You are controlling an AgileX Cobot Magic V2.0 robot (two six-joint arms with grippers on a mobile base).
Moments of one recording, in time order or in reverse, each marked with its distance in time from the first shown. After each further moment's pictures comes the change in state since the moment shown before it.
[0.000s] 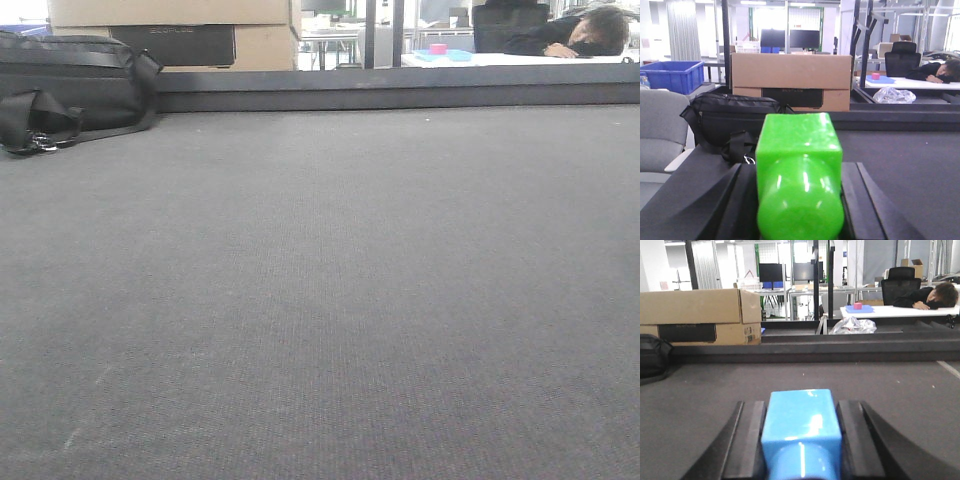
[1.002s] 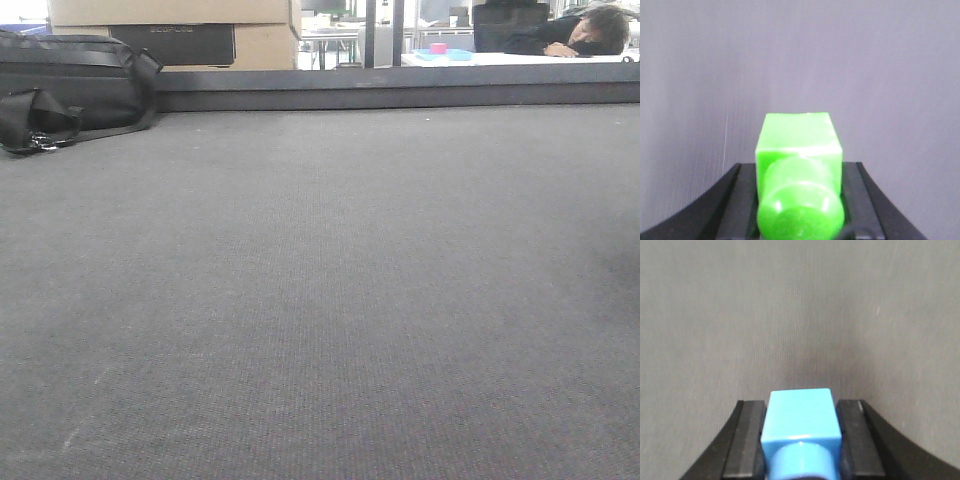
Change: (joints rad) left arm 0.020 0.908 -0.372 0.052 0.180 0.000; right arm 0.000 0.718 -0.294 0.057 0.402 0.000
